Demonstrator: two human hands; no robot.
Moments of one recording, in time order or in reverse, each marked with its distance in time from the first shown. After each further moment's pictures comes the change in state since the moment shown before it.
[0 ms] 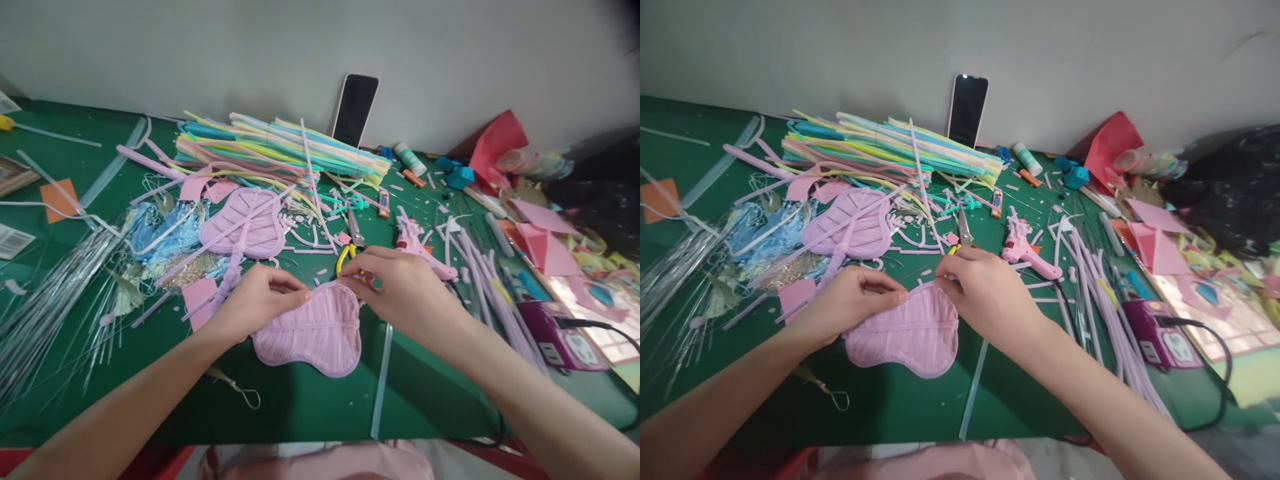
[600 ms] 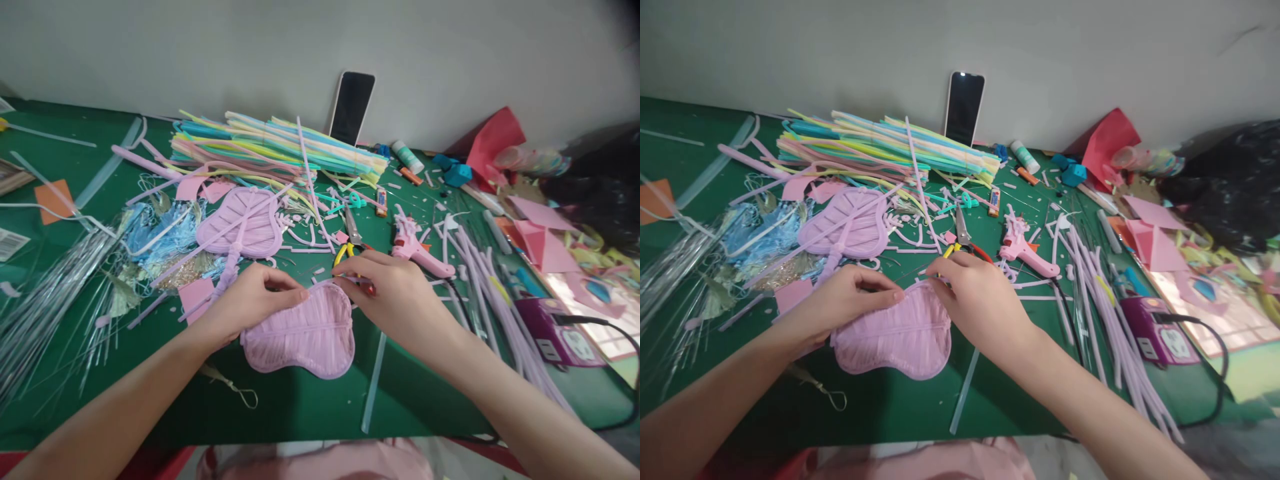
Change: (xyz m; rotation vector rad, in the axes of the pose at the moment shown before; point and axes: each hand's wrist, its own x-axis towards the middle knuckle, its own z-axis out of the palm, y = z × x) left_hand 0.004 -0.004 -0.006 0.045 -0.081 0.044; right_hand -0.007 -0.005 0.009 0.041 0.087 0.005
